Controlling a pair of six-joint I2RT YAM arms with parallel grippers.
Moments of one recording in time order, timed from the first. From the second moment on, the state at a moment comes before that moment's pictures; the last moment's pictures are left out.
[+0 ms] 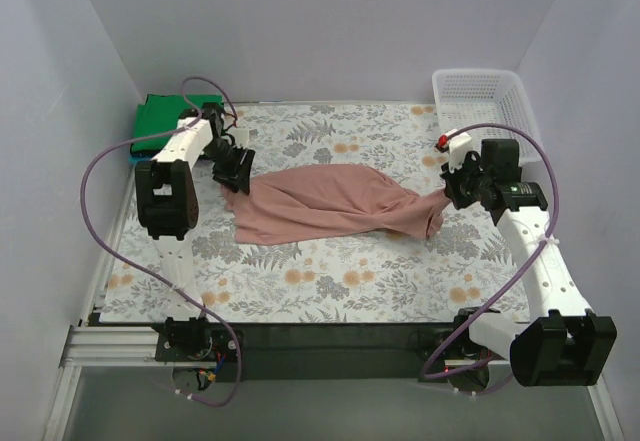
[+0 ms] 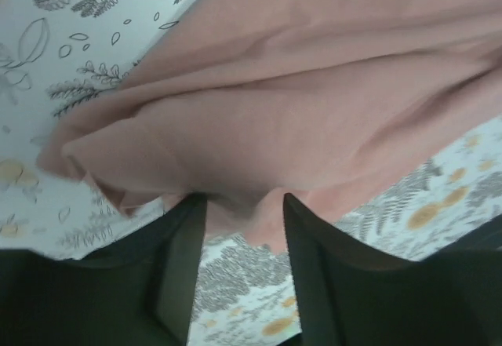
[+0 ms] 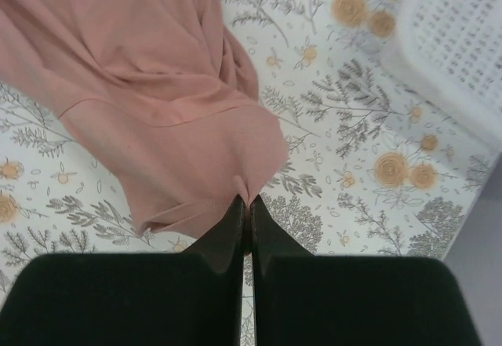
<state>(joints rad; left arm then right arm) -0.05 2.15 1.87 -1.16 0.39 0.34 0.05 1.10 1.05 -0.67 -0.28 -0.43</state>
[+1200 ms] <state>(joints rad) -0.04 1.68 1.04 -0.83 0.38 0.16 0.07 1.07 0.88 -0.70 -0.28 -0.48</state>
